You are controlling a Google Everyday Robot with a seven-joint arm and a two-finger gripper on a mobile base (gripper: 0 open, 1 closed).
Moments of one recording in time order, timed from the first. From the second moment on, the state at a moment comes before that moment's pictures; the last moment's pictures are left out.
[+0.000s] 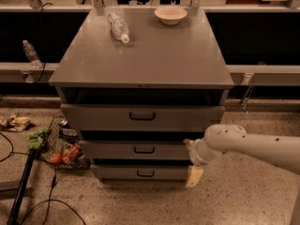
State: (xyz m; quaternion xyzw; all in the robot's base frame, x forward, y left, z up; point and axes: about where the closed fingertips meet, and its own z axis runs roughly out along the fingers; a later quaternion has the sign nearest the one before) arm 0.540 -0.150 0.472 -0.68 0.70 0.06 0.19
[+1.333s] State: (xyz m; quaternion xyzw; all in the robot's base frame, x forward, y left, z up) arm 0.587 -0.155 0.436 -0.68 0.70 0.05 0.21
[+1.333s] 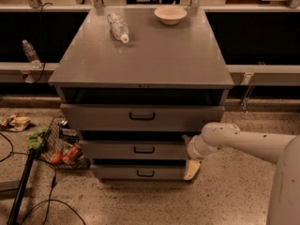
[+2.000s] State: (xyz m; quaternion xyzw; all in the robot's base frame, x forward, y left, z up) arm 0.595 -0.149 0.418 -0.69 0.69 0.07 0.21
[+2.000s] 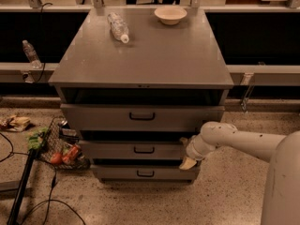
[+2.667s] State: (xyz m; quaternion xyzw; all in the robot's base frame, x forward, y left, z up) arm 0.577 -0.160 0.427 -0.68 0.70 0.07 0.18
